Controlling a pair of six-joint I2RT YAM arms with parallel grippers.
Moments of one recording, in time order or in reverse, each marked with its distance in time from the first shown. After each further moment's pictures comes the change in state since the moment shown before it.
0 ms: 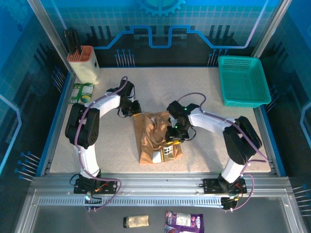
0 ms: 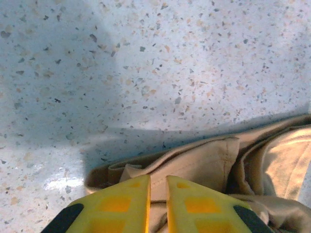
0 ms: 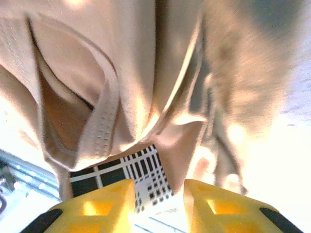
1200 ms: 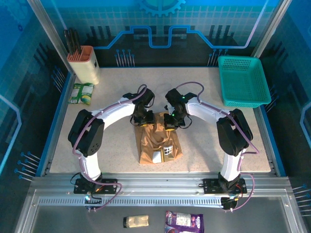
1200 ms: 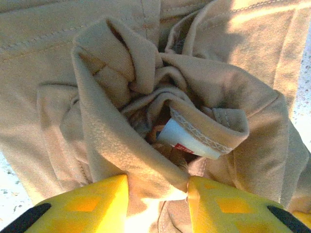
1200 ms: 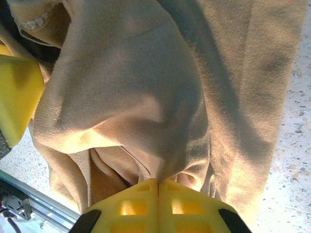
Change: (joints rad) left arm -0.282 -0.060 0.034 -0.190 -0.138 -0.112; right arm -0.060 0.159 0.192 0.024 -0.022 -0.087
